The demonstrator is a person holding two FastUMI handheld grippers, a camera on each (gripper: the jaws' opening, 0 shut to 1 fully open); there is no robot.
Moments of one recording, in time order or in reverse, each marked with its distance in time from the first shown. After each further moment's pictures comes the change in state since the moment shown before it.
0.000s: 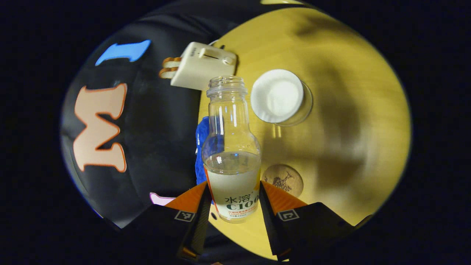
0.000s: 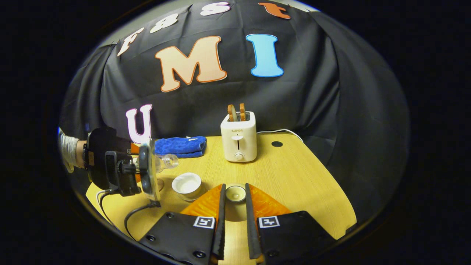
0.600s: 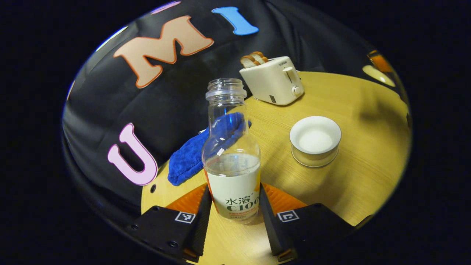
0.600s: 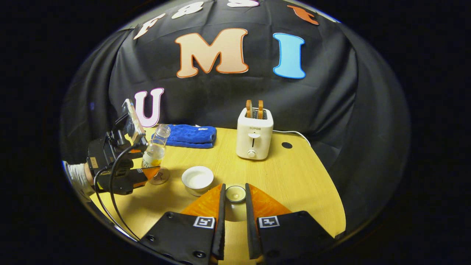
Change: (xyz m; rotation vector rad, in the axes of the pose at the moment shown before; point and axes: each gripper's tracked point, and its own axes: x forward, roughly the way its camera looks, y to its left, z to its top) left arm 0.018 -0.011 -0.004 -0.785 -0.227 0.081; right arm -0.001 0.049 0.003 -0.143 0.078 0.030
